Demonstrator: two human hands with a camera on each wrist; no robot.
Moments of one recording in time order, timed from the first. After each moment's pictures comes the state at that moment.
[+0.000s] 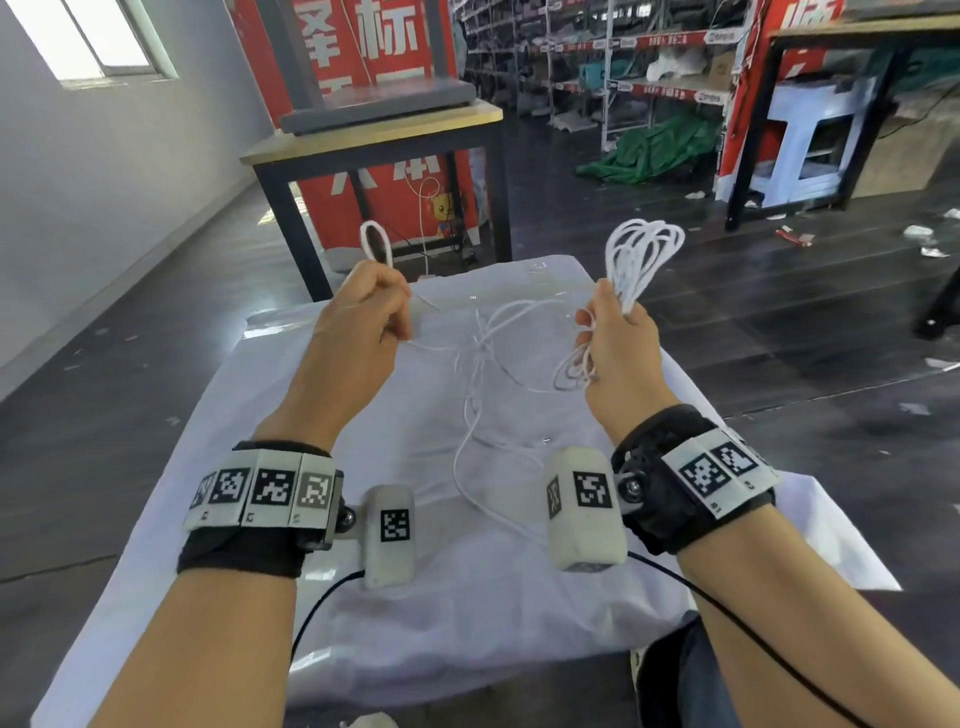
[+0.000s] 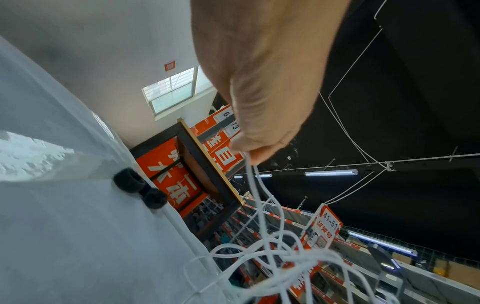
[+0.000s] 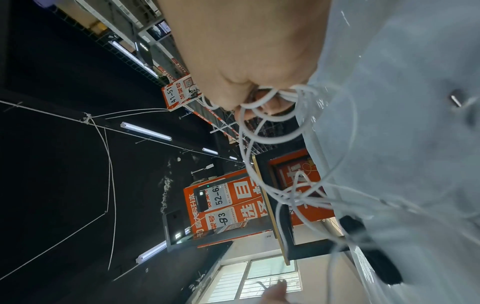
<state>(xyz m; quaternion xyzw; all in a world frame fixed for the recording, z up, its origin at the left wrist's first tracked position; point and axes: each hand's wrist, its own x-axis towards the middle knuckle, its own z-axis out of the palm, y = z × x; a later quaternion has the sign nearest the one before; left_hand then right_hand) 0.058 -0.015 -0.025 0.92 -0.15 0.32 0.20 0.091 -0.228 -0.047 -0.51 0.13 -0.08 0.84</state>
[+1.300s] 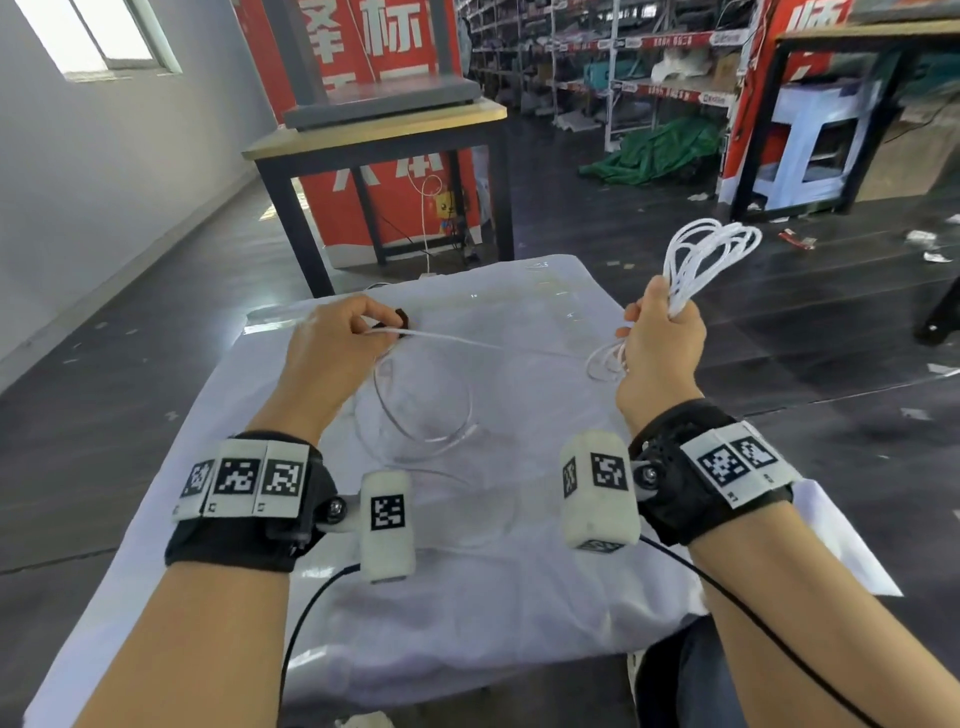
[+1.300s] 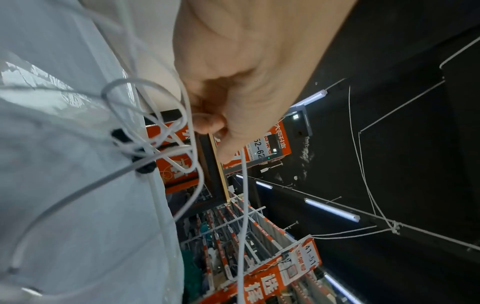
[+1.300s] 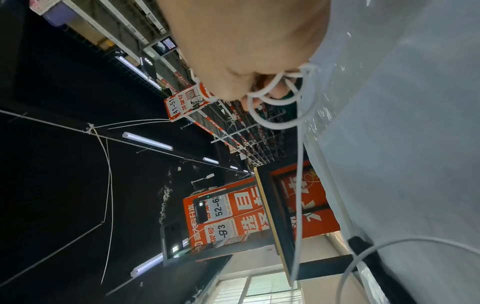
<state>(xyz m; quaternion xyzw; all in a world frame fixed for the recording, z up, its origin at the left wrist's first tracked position) 0.057 -0.010 -0.022 0.90 0.09 0.18 0.39 0.100 -0.246 -0.051 -0.54 0.18 -0.18 0.80</state>
